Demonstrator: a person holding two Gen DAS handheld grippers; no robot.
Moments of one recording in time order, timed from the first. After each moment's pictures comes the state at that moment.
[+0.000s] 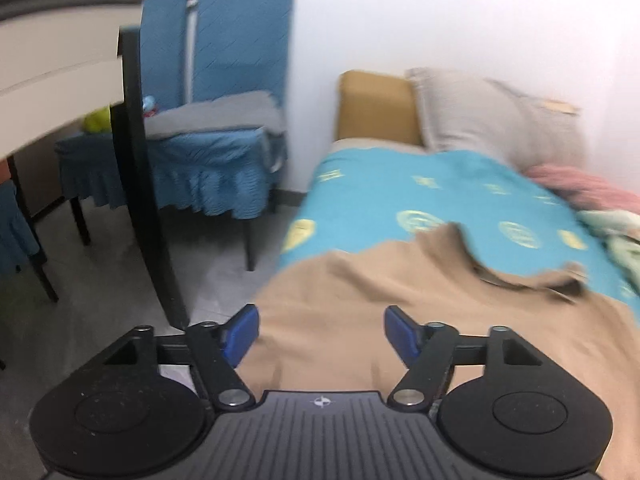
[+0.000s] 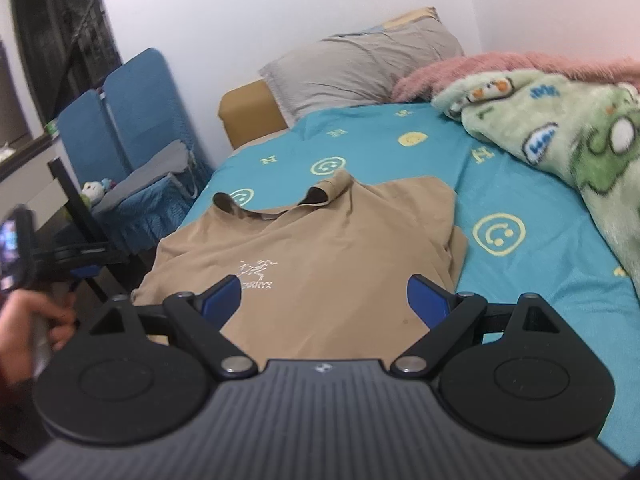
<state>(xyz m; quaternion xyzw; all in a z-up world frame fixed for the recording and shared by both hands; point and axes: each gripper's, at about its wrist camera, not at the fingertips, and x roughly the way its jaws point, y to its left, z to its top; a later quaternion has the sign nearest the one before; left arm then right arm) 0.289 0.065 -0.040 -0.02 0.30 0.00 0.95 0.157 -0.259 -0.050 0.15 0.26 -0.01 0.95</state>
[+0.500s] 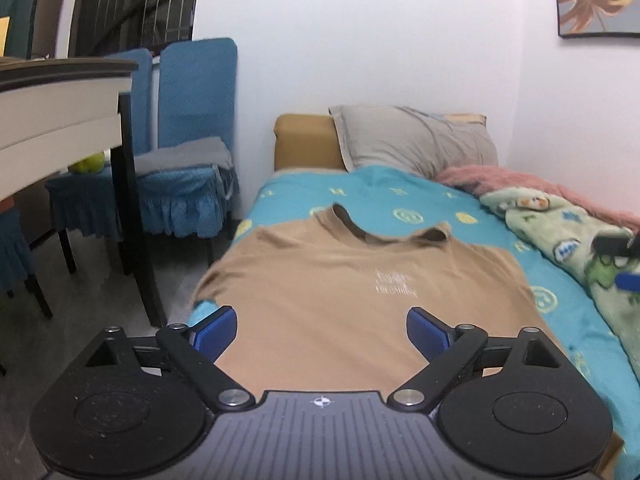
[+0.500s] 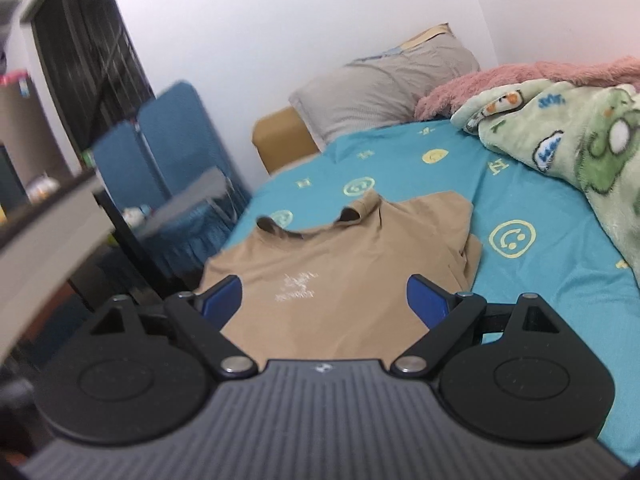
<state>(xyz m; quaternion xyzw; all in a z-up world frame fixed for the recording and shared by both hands) 0.089 0.004 -0.024 -0.01 0.26 -0.06 0.97 0.100 -0.278 -0.018 0.22 0.22 0.03 0.95</state>
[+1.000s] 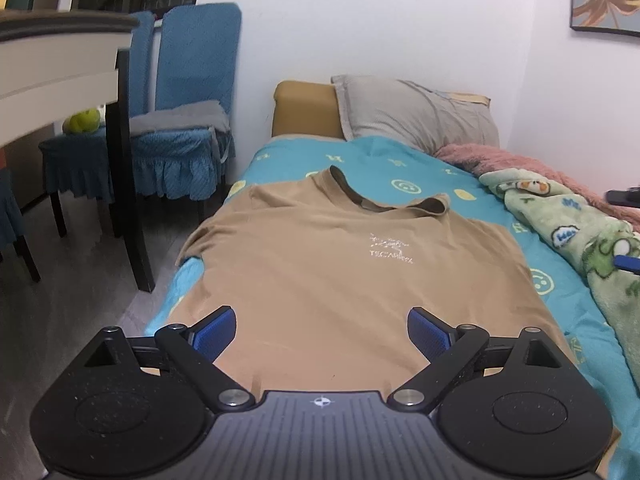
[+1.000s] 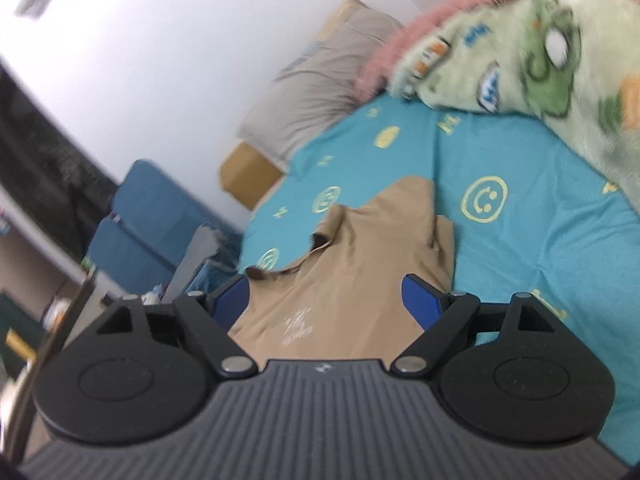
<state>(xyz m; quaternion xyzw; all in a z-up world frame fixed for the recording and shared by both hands) 0.111 0.014 -0.056 -0.04 0.29 -0.06 0.95 0.154 -0.359 -0.045 0.40 0.24 -0.02 0.88</state>
